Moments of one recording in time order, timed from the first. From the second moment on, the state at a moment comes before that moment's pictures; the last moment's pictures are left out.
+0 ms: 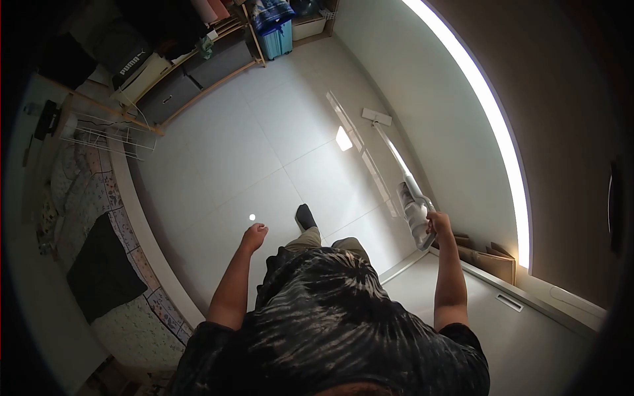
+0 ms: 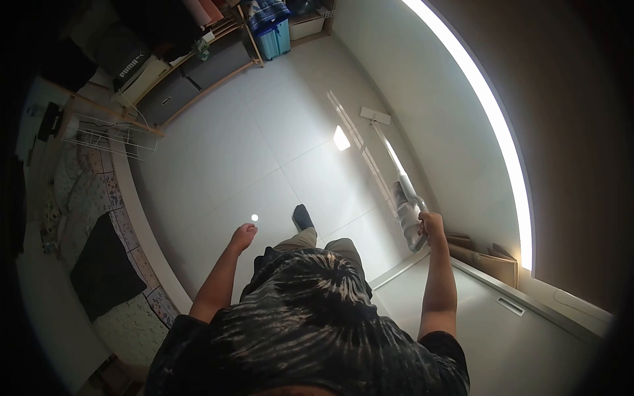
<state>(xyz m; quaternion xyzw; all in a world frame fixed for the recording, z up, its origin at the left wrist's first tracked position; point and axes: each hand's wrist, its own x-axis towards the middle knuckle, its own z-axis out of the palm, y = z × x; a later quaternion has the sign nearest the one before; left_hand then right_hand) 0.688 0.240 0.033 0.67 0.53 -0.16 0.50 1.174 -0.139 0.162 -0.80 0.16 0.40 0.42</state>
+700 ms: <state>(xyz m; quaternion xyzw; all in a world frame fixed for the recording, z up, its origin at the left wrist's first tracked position) 0.710 0.057 0.011 0.60 0.60 -0.21 0.49 1.257 -0.299 0.186 -0.84 0.09 0.42 0.33</state>
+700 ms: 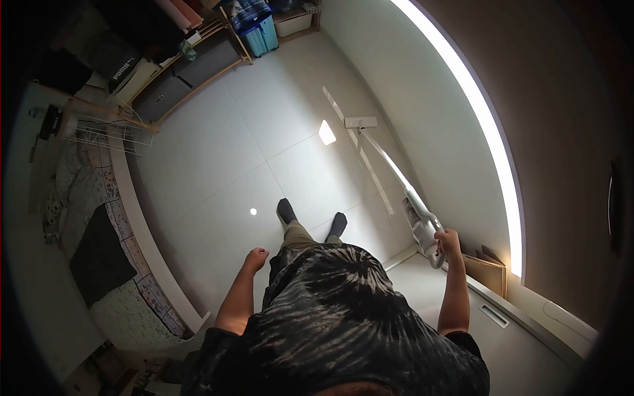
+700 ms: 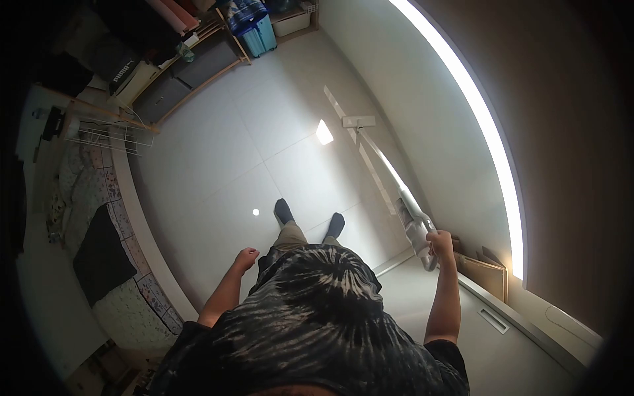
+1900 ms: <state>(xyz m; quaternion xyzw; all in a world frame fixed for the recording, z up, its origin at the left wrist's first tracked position) 0.782 -0.003 0.045 0.66 0.58 -0.16 0.44 1.285 -0.439 0.193 -0.88 -0.13 0.40 0.21</state>
